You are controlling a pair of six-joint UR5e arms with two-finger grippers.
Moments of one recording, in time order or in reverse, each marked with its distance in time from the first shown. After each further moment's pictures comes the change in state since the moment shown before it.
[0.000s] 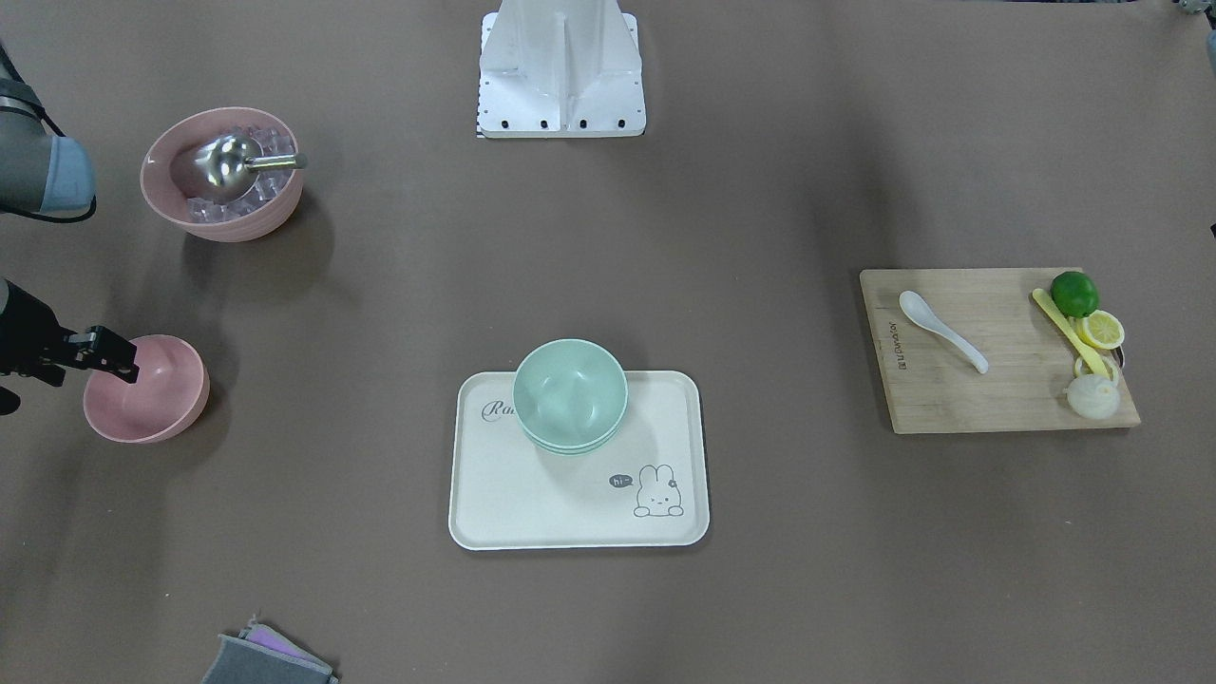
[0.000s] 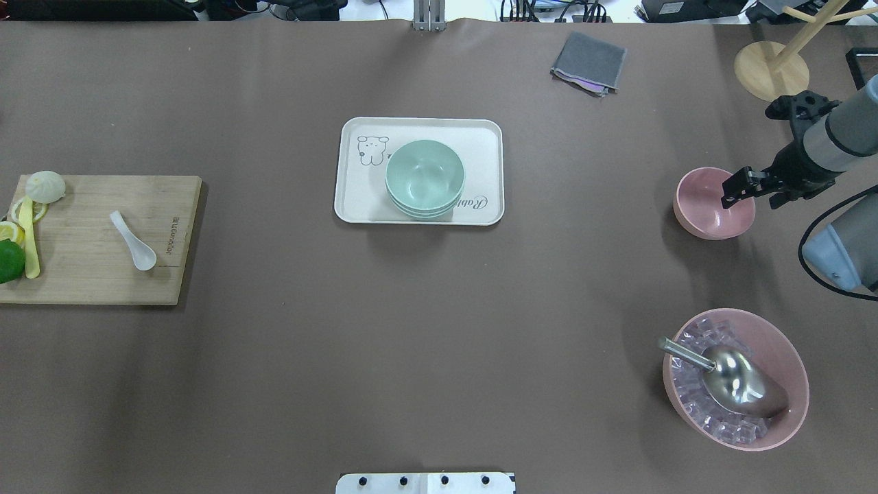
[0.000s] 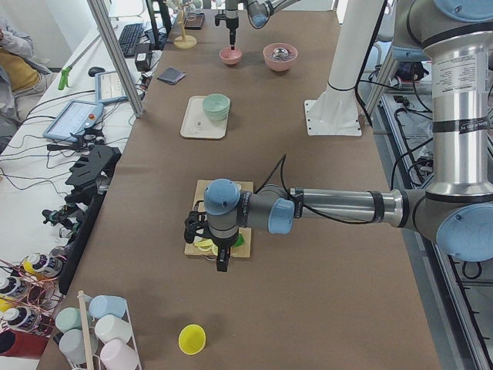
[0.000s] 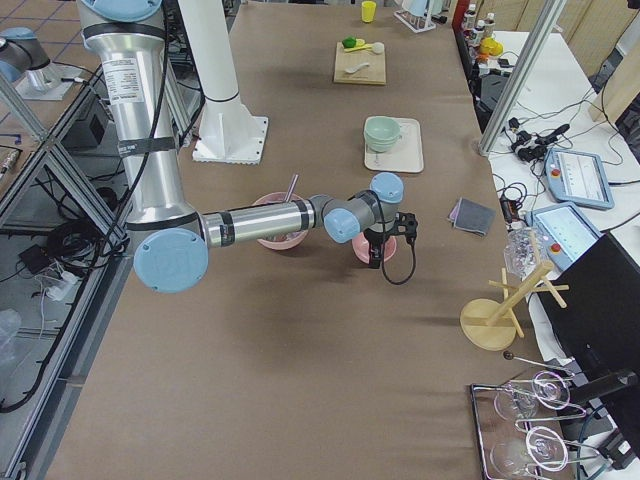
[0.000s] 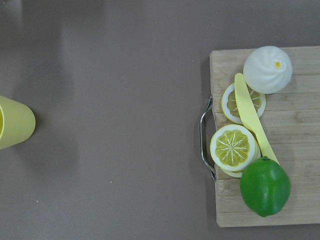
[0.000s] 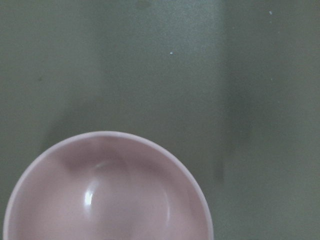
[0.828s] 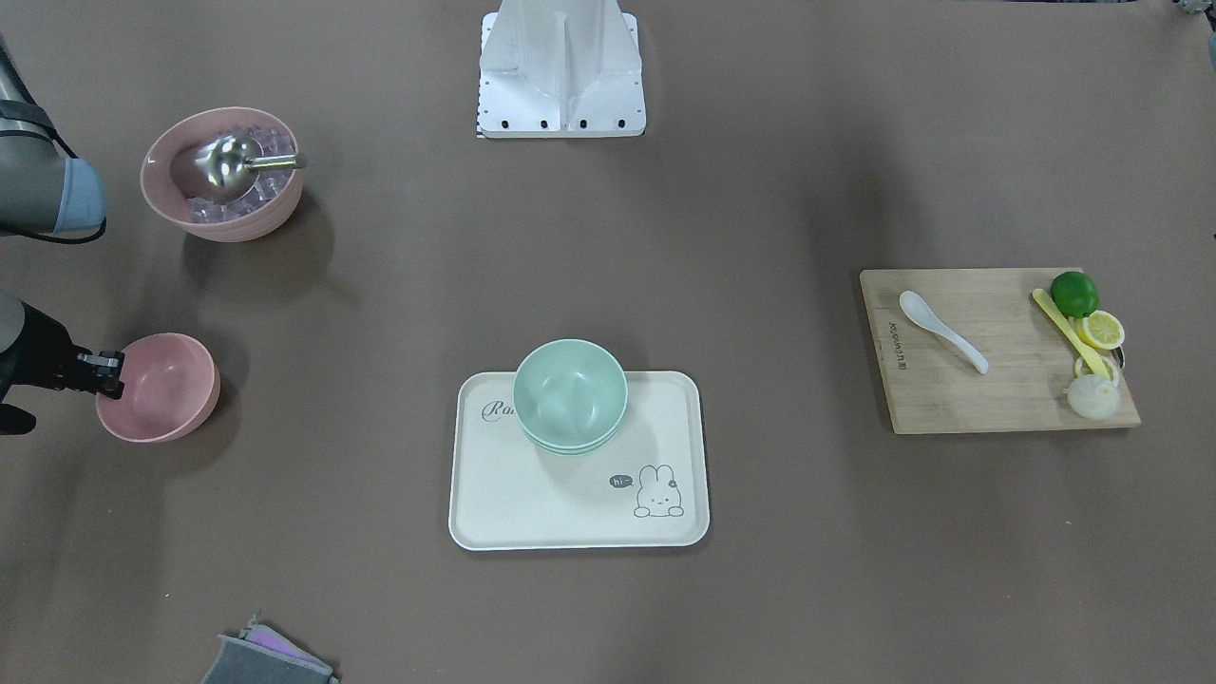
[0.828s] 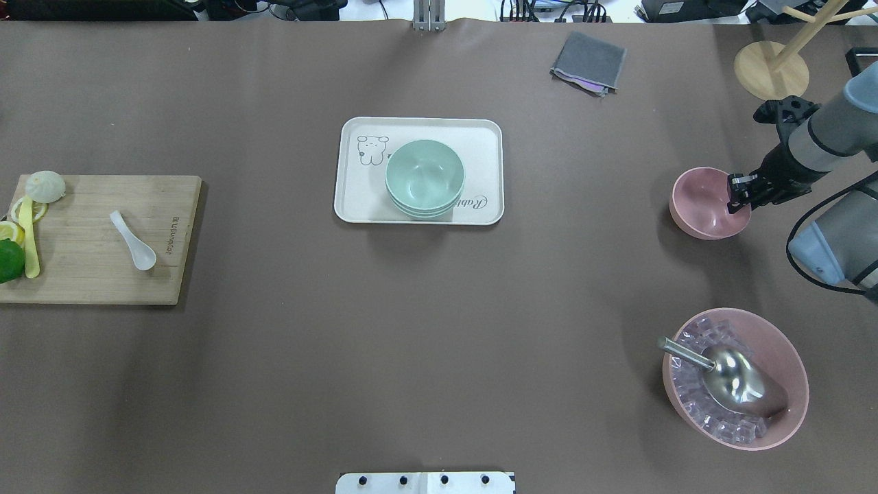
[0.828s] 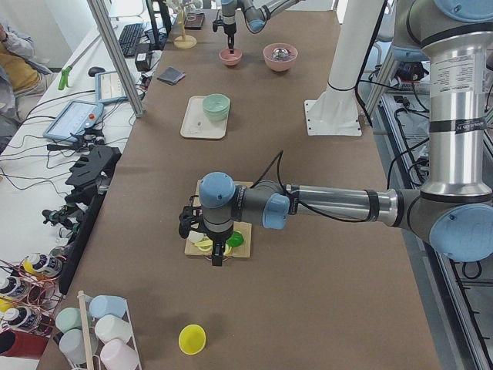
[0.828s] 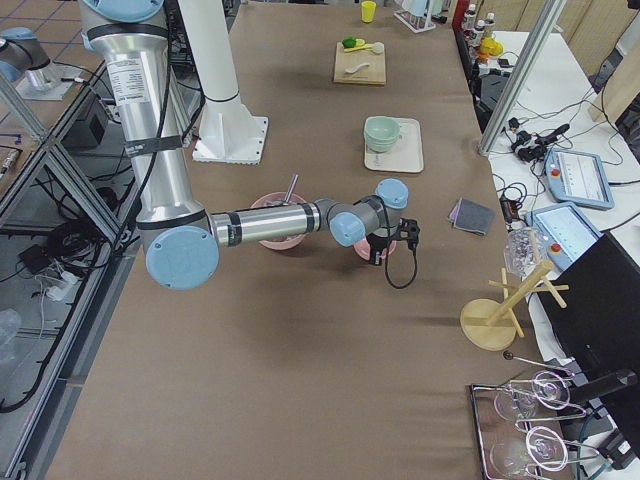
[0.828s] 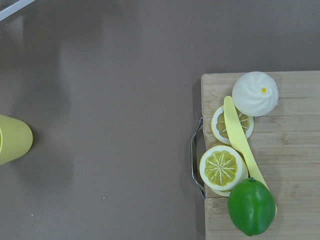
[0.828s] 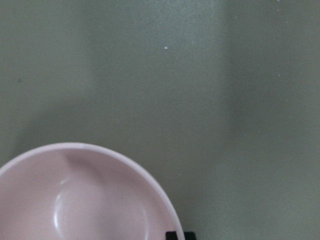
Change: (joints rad) left arm 0.001 -0.023 -0.011 0.000 -0.004 -0.067; right arm -0.003 0.020 -0.039 -0.002 0.019 0.006
